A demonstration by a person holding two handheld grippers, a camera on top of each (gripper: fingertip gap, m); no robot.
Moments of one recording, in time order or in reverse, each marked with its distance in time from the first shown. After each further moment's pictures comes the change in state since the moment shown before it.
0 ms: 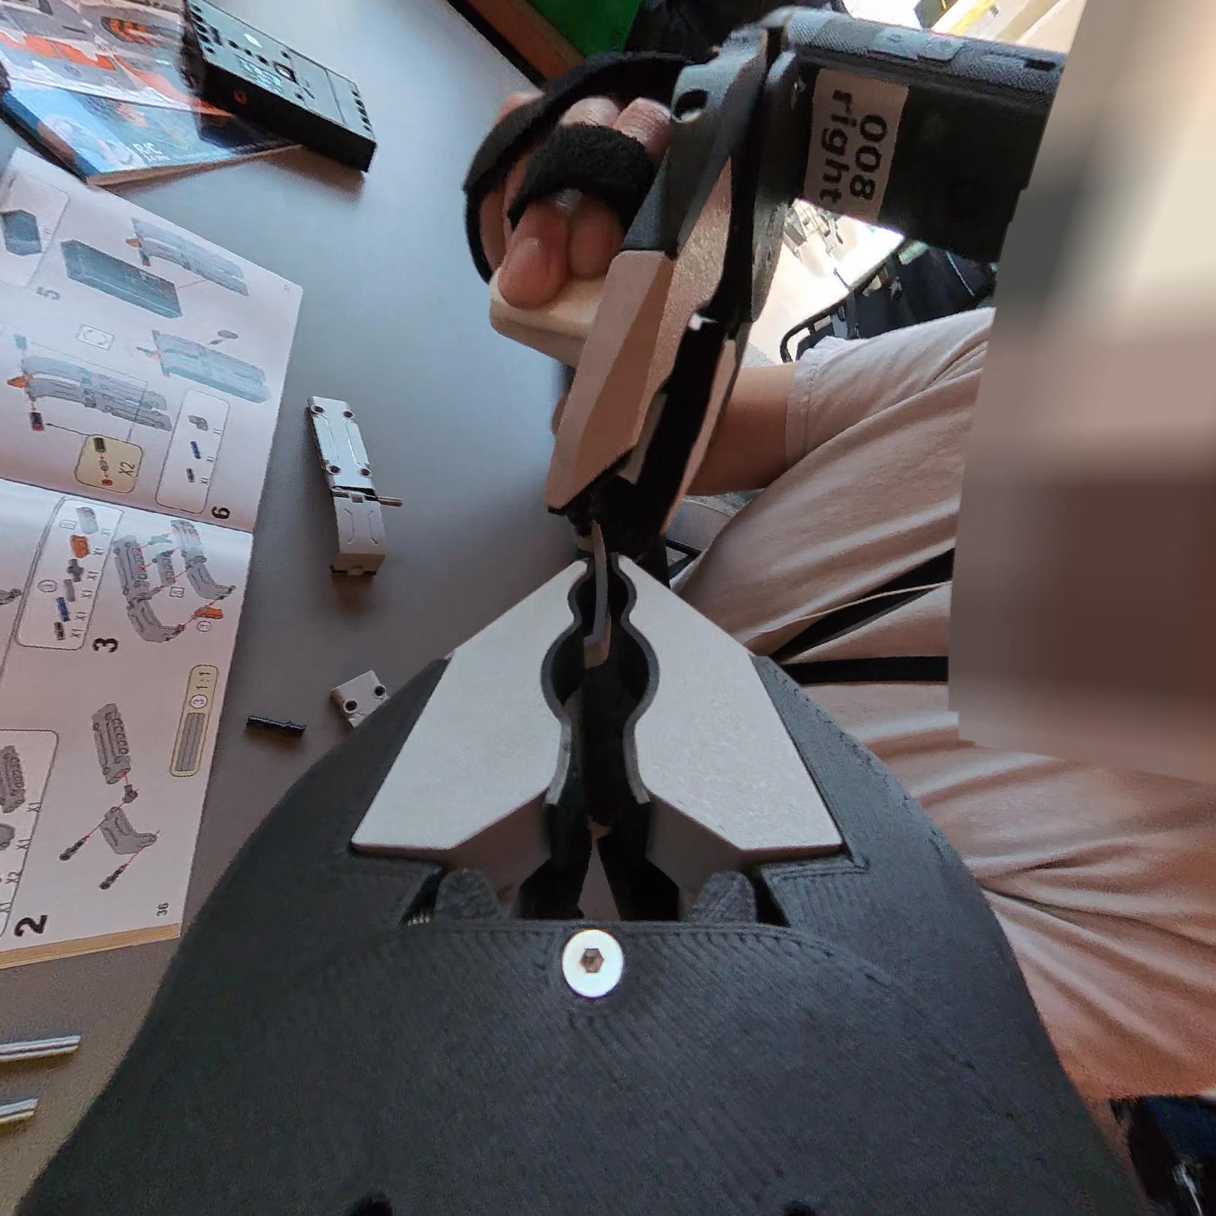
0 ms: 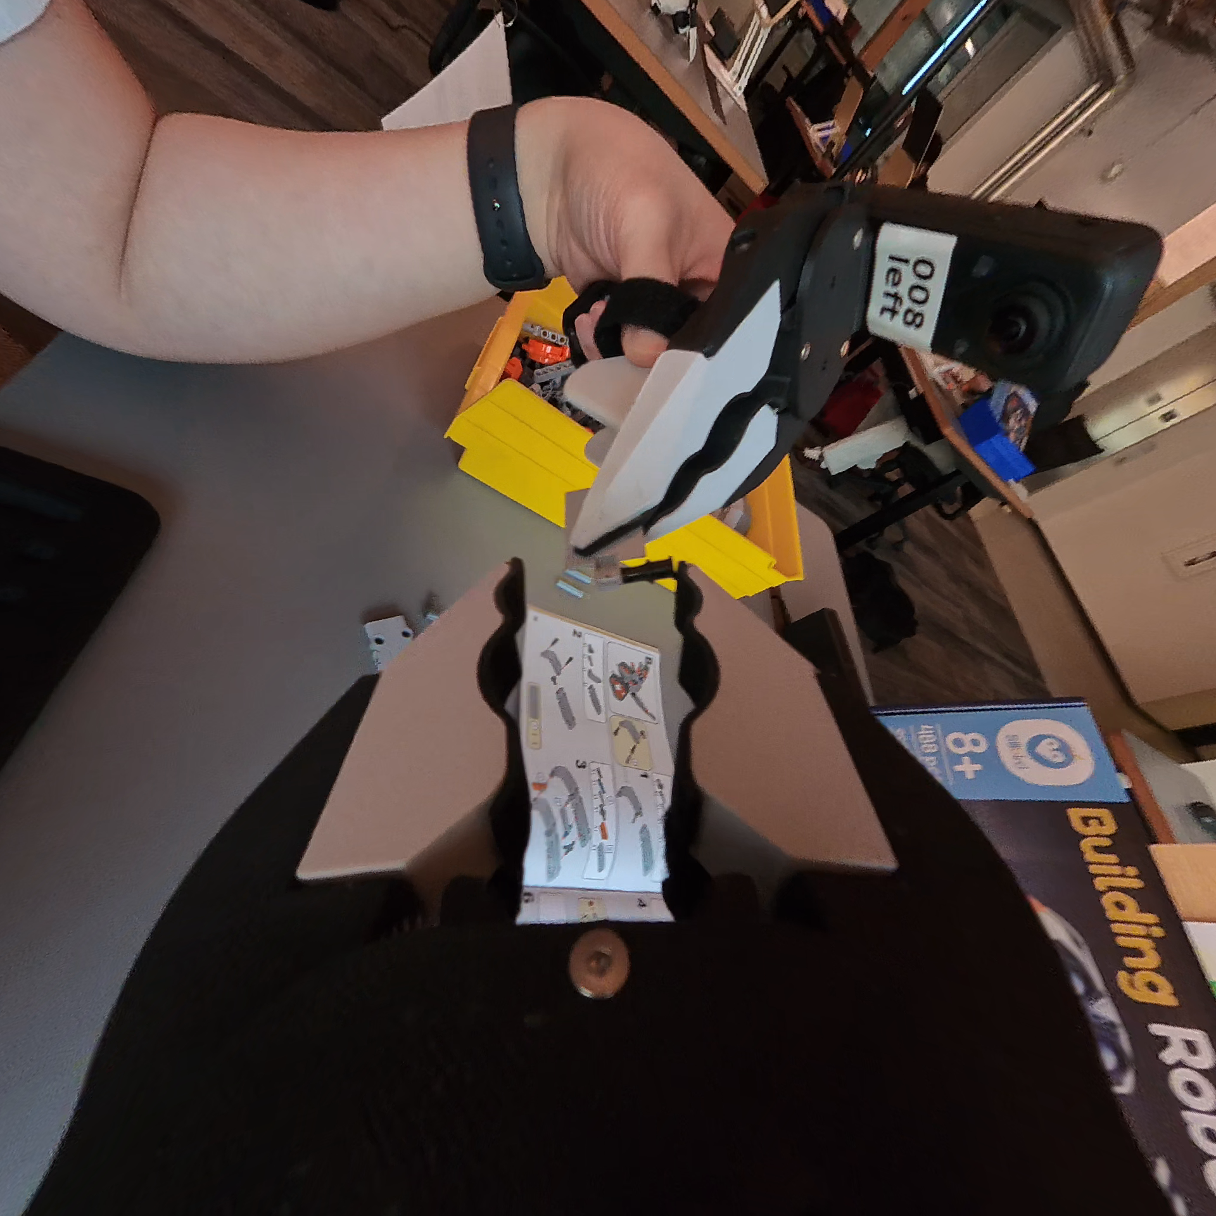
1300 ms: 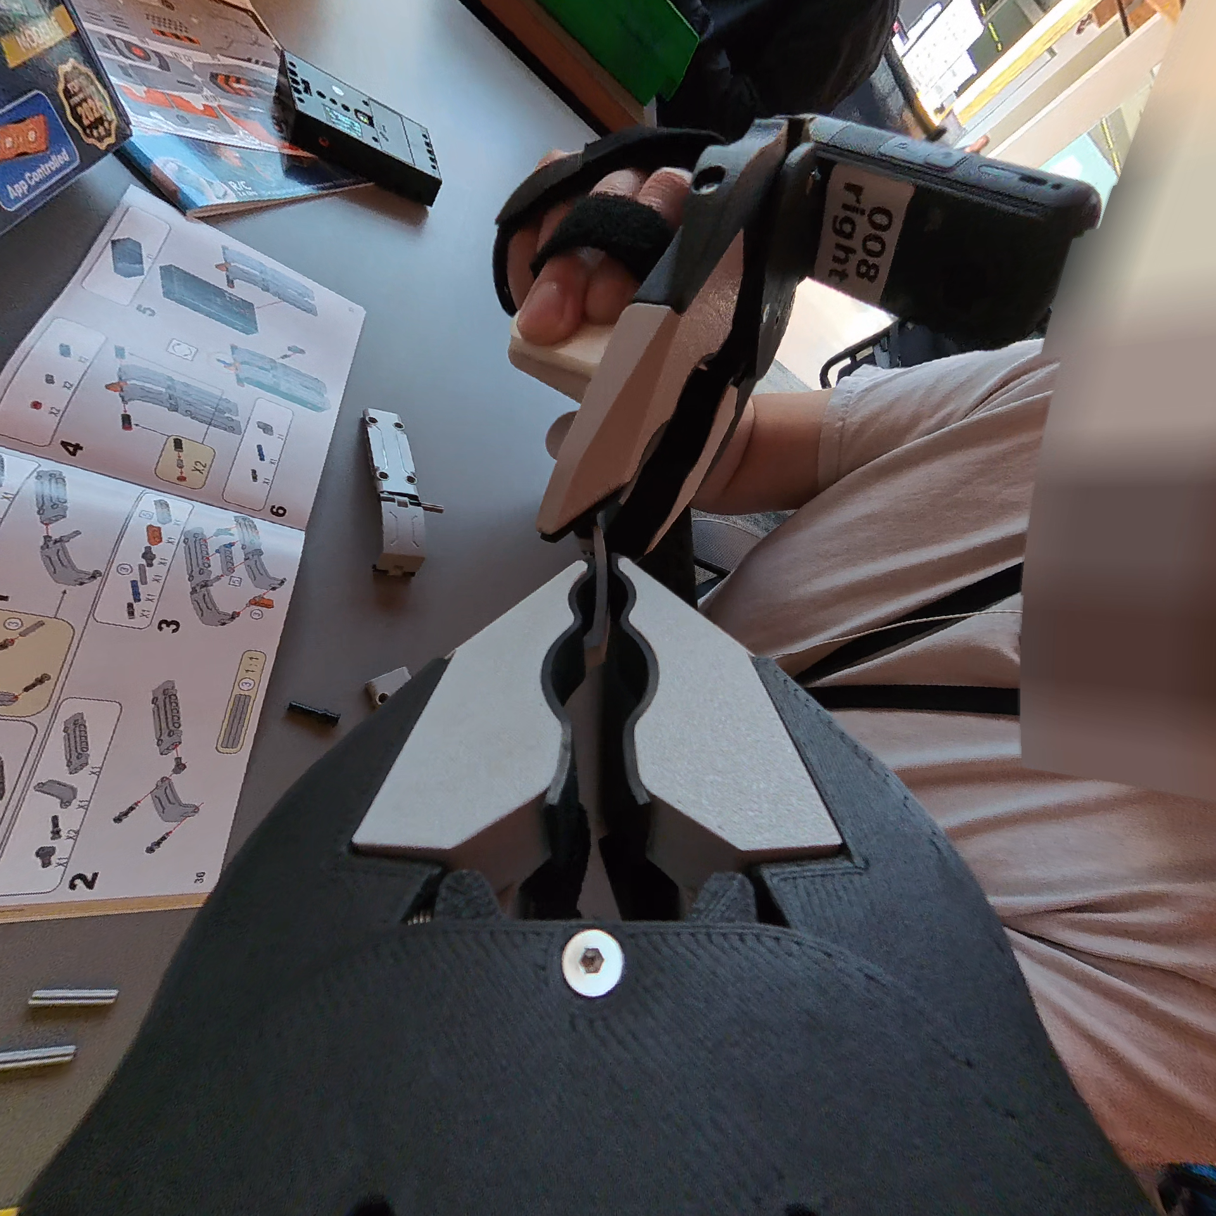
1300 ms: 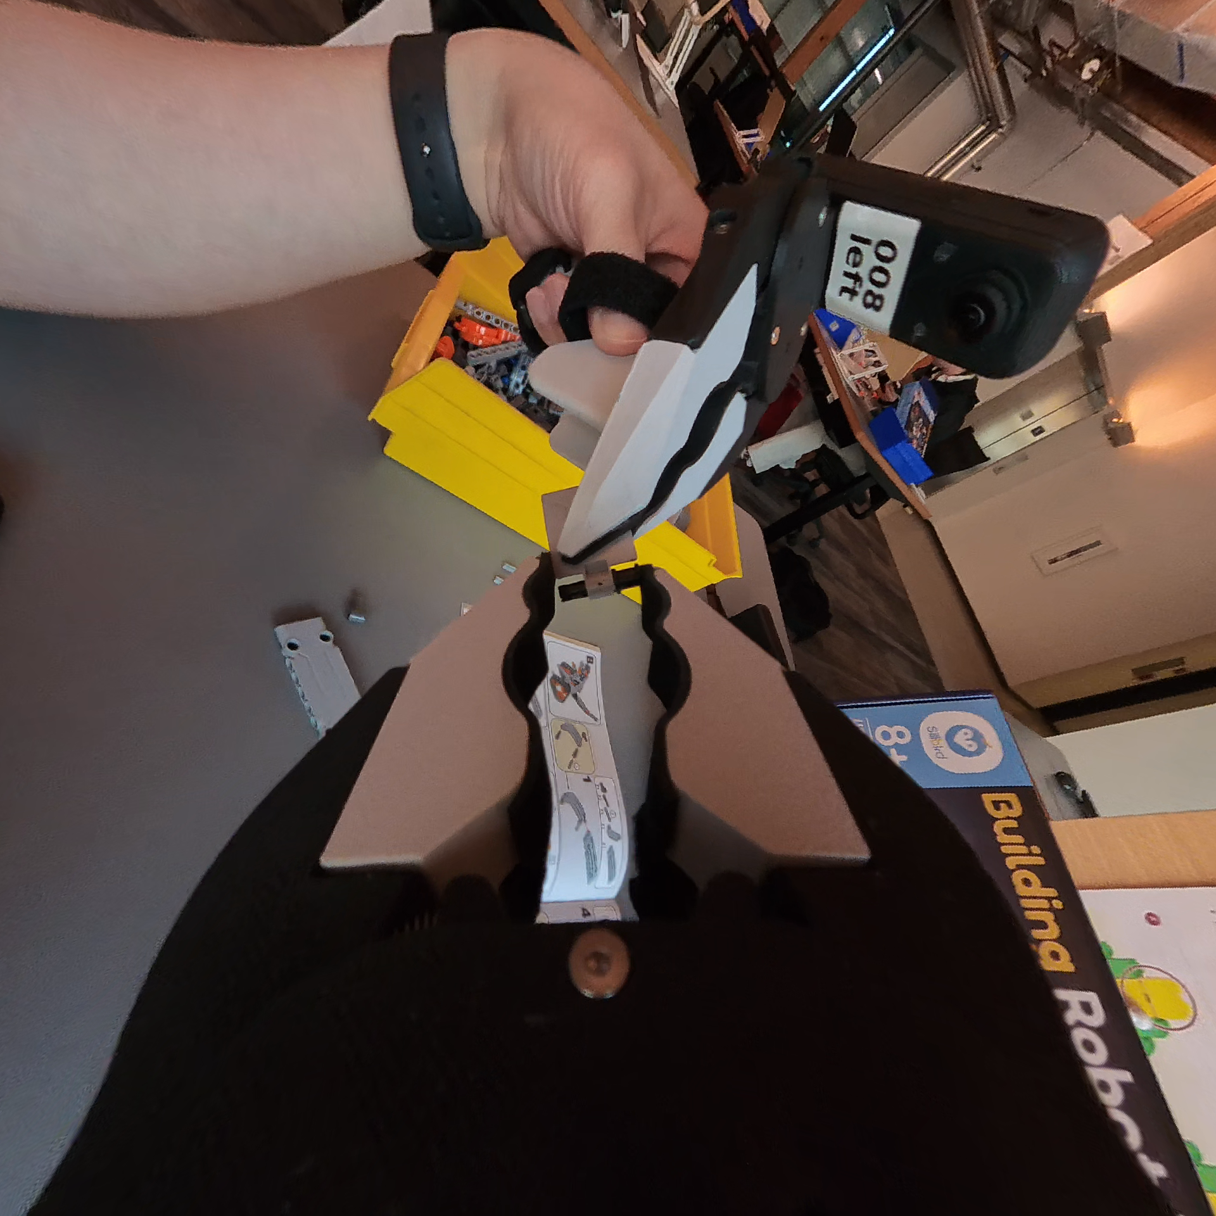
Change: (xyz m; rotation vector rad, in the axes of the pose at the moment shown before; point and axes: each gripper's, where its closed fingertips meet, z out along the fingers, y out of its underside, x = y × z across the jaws) left arm -0.009 -0.005 -0.007 0.040 -0.074 -0.011; right arm 0.015 0.006 0.011 -0.014 0.116 -0.077
